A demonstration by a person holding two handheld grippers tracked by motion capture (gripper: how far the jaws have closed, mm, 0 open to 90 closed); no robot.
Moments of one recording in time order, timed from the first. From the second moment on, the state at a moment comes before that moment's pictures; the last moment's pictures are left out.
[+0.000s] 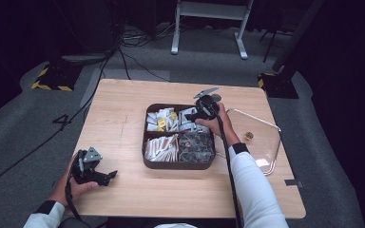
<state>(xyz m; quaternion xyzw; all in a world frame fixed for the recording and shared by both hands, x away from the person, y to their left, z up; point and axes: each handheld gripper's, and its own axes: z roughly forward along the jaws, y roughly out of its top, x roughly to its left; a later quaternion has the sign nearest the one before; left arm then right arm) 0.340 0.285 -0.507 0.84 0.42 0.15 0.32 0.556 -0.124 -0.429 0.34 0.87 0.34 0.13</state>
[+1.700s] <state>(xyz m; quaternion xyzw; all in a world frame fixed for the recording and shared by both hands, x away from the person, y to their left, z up) 0.340 0.285 -0.507 0.84 0.42 0.15 0.32 0.561 -0.103 -0.438 0.31 0.88 0.34 0.11</state>
